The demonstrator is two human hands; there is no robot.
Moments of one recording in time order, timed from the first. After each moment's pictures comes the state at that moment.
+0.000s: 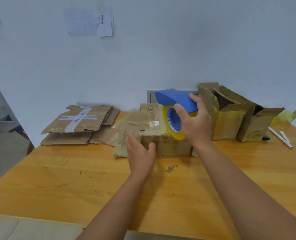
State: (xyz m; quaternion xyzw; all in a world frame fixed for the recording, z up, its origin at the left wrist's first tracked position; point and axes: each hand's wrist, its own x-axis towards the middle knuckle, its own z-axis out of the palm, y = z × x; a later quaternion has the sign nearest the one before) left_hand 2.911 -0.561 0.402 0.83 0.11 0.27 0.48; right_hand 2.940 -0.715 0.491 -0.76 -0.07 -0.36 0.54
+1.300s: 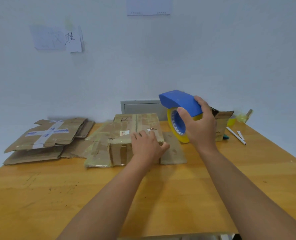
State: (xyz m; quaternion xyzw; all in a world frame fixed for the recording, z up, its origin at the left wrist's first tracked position) left_hand 2.942 -0.659 0.456 0.99 -0.04 0.12 -0.02; right_hand 2.896 -0.809 0.518 -0.73 -0.03 -0.43 0.53
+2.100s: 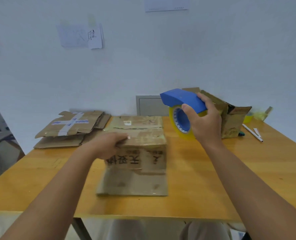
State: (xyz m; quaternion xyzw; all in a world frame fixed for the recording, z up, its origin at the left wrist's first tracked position) left_hand 2.881 -0.475 0.495 0.99 -0.13 -0.02 0.01; right_hand 2.882 -0.785 0.510 -0.73 -0.08 -0.38 0.56
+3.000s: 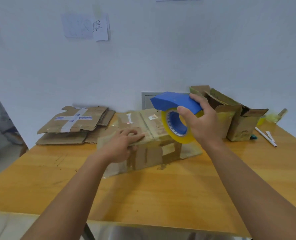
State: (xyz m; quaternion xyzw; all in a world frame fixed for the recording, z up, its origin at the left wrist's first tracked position) left_hand 2.903 -0.484 0.466 0.98 -0.17 0.02 0.12; right_hand 2.901 -0.754 0.514 -0.75 -0.11 -0.30 0.57
